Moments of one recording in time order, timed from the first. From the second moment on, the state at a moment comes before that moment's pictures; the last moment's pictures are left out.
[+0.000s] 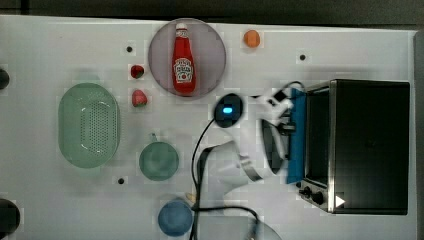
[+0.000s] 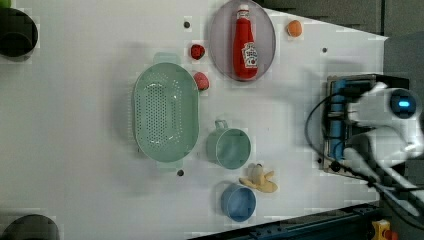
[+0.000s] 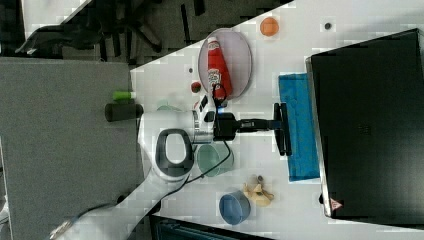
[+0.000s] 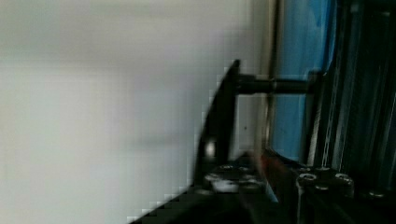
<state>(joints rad) 0.13 0.31 -0.29 -2.24 -0.70 0.82 -0.41</state>
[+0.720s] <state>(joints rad) 0.28 0.58 -0.26 -2.21 -0.85 0.78 -0.07</state>
